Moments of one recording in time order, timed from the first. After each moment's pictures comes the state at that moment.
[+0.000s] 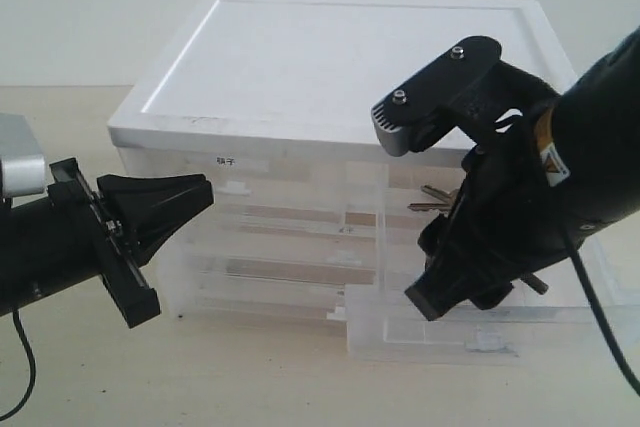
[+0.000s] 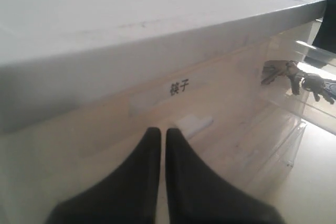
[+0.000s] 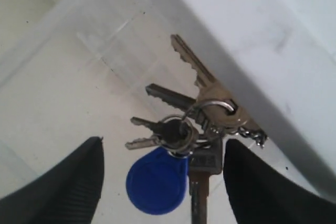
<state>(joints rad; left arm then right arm) -0.21 1.61 -0.29 0.74 -1.23 -0.25 0.84 1.29 -0.92 -0.27 0.89 0.21</state>
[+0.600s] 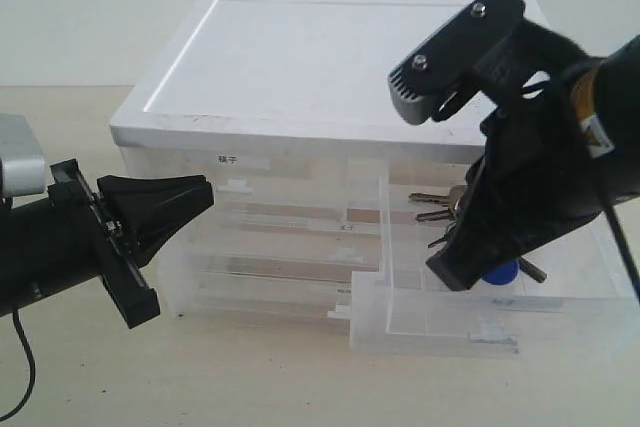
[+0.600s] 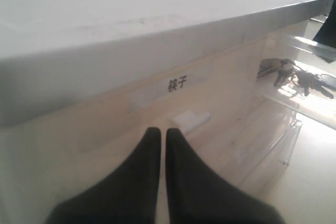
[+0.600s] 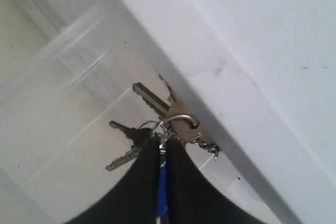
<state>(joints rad) -0.21 1.61 -0.29 0.74 -1.22 -0.26 0.84 1.21 -0.92 -0.36 0.85 0.18</state>
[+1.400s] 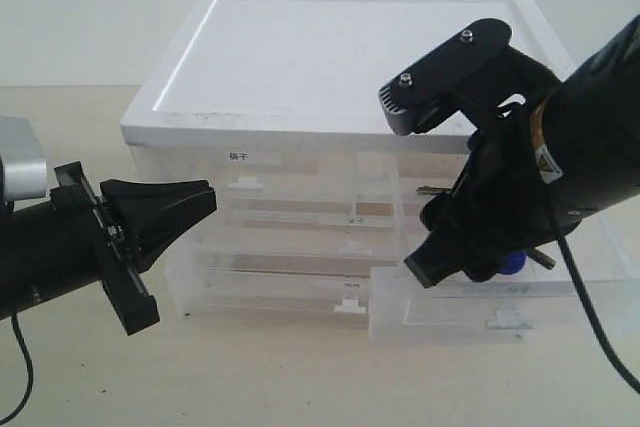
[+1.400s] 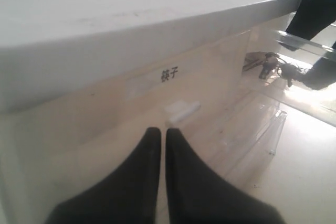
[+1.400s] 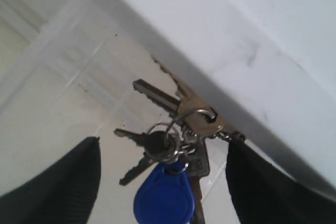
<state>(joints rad) -0.21 1.61 -0.29 0.77 -1.22 -0.27 0.84 1.30 -0.92 -0.43 0.86 0.37</state>
